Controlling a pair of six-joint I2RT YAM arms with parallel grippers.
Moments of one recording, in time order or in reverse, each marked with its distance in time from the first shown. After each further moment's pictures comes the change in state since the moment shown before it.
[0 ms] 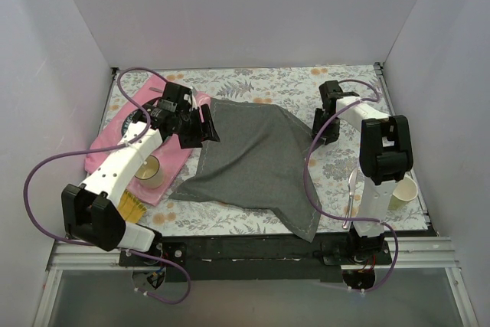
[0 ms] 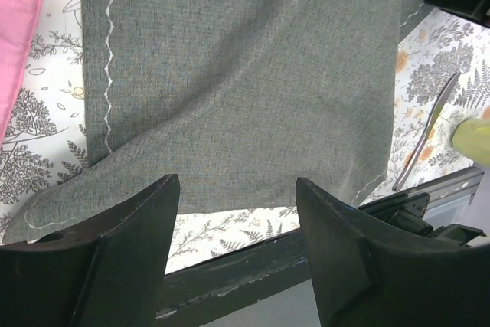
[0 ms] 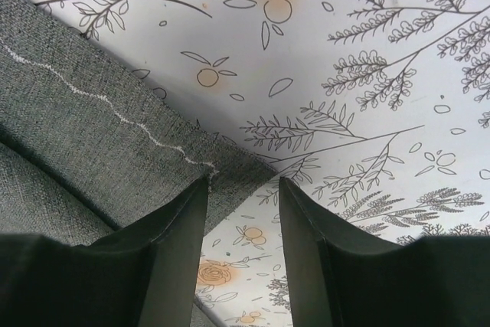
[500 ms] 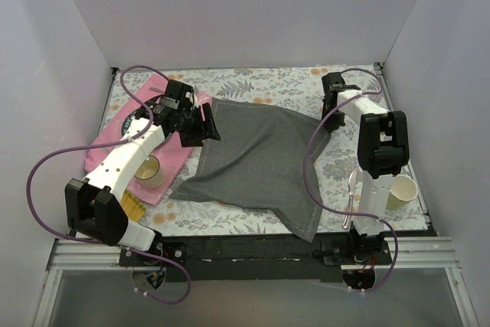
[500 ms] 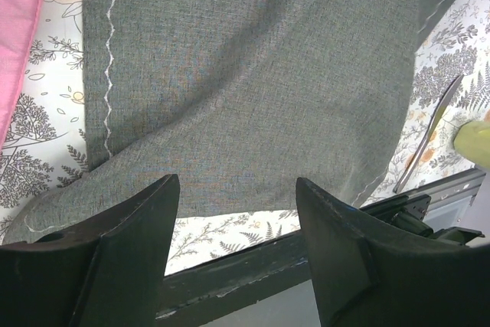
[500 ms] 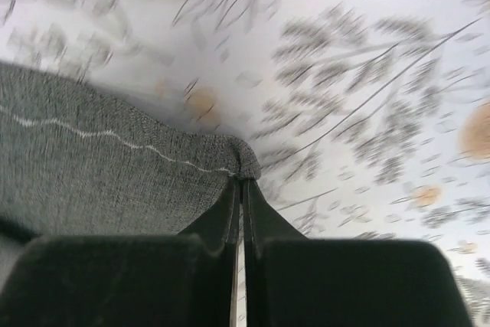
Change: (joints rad) left arm 0.000 0.035 0.040 -0.010 -0.001 0.004; right arm -0.020 0.062 0.097 0.030 0.139 -0.037
